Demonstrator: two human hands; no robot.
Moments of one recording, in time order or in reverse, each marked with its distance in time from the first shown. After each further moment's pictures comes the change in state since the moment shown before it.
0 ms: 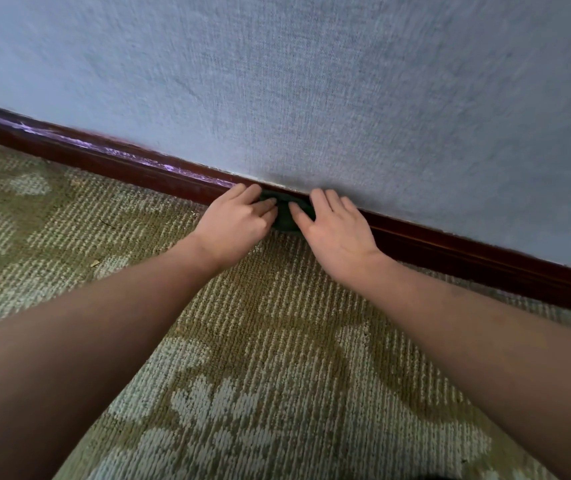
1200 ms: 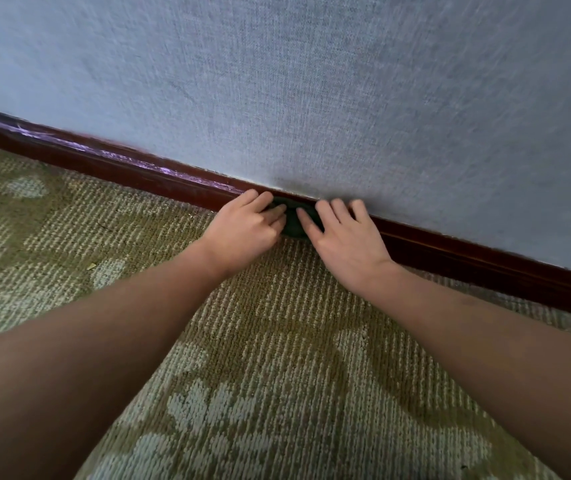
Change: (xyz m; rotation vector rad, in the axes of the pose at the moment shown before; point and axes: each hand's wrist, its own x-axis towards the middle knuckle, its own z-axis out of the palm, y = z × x) left_hand 0.006 0.009 0.006 0.045 -0.052 0.054; right_hand -0.015 0.010 0.005 -0.224 -0.002 -0.041
